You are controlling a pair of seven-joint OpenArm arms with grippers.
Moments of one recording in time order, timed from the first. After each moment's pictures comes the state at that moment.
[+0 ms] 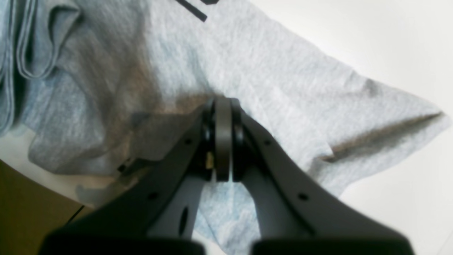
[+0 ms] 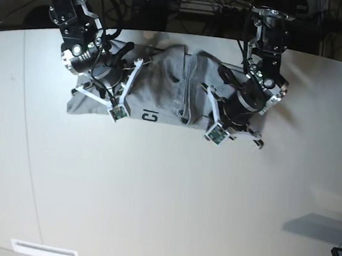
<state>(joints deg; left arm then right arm) 8.6 -9.2 0.1 108.3 7.2 -33.5 37.8 -8.7 12.1 -23.5 113.1 8.4 0.2 -66.6</state>
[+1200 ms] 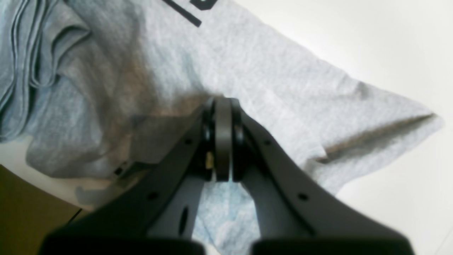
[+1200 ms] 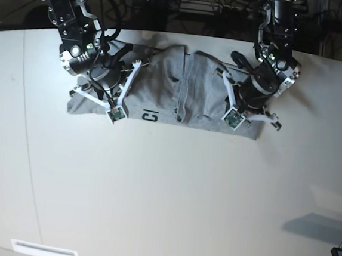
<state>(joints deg) 16.7 -10.6 -4.4 113.8 7.1 -34.1 41.1 -8.4 12.3 -22.5 113.1 8.5 0.2 -66.4</state>
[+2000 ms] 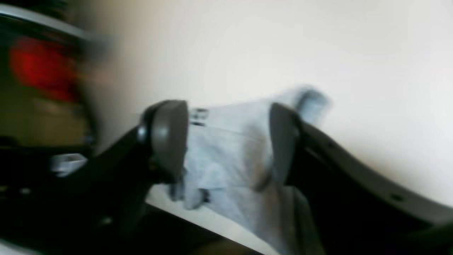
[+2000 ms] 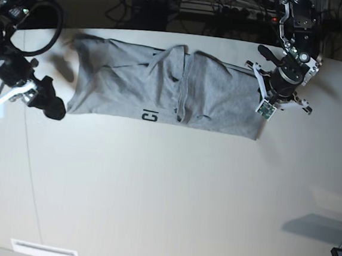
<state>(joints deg) 21.3 -13.5 -14.2 111.8 7.1 -33.7 40.6 -10.4 4.4 39.0 112.5 67.2 7.2 -78.8</state>
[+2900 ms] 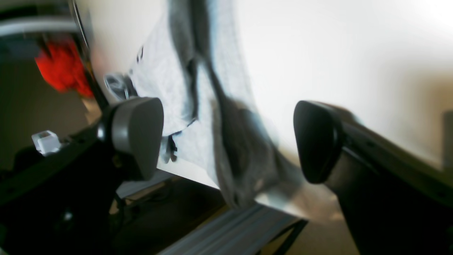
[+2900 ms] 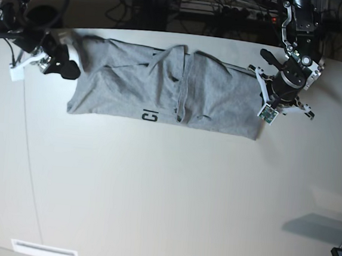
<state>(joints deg) 20.2 -14.9 -14.2 111.8 7.1 -33.7 40.5 -19.0 5.4 36.4 93.7 67.0 13.2 -77.3</state>
